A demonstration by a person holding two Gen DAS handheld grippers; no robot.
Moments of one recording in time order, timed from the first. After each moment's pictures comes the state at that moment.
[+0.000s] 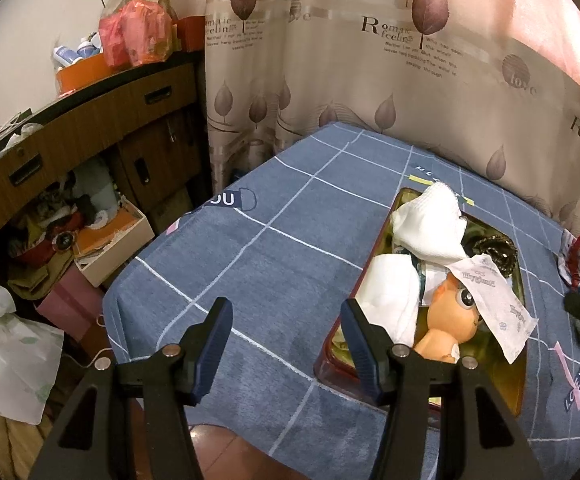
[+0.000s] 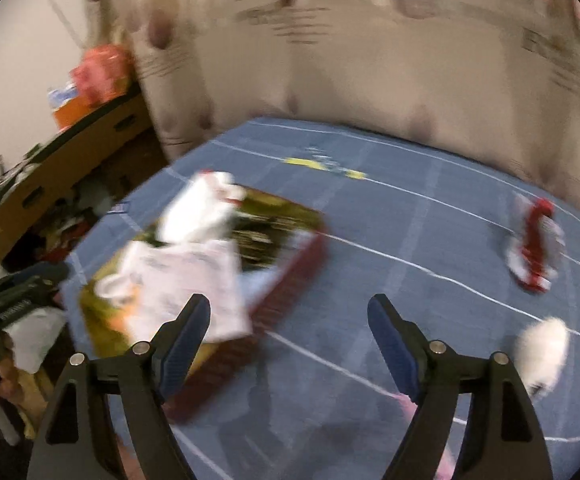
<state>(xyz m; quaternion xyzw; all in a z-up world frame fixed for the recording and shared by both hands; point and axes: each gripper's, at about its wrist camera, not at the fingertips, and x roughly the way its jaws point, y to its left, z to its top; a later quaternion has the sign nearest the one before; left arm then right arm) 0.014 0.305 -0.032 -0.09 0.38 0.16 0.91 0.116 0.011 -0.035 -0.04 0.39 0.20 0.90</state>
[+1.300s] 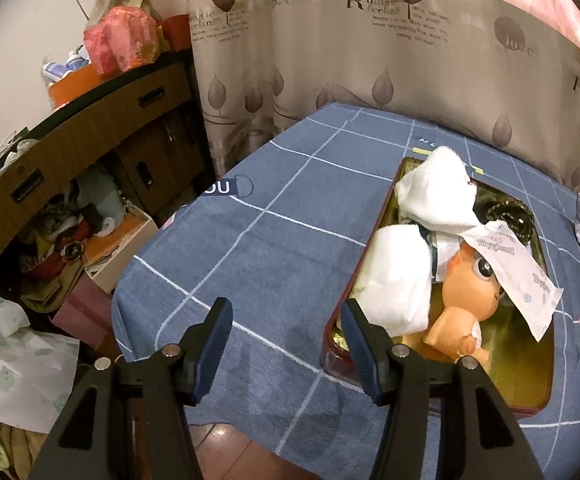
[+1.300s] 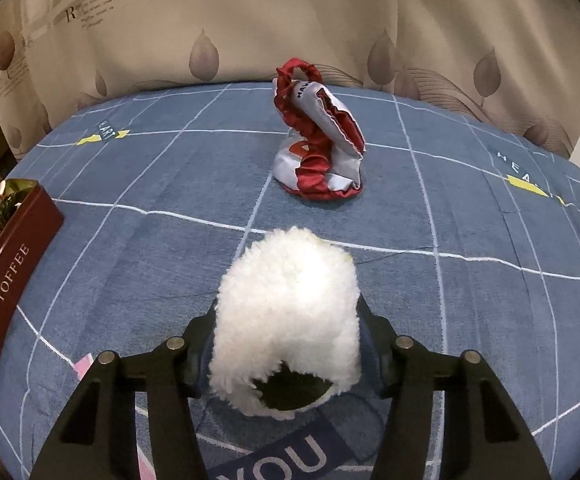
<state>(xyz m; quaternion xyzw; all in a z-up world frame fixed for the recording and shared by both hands) 0.026 0.290 -0.051 -0.04 0.40 0.17 0.90 0.159 -0.145 -0.105 -0.02 0.44 0.00 0.90</state>
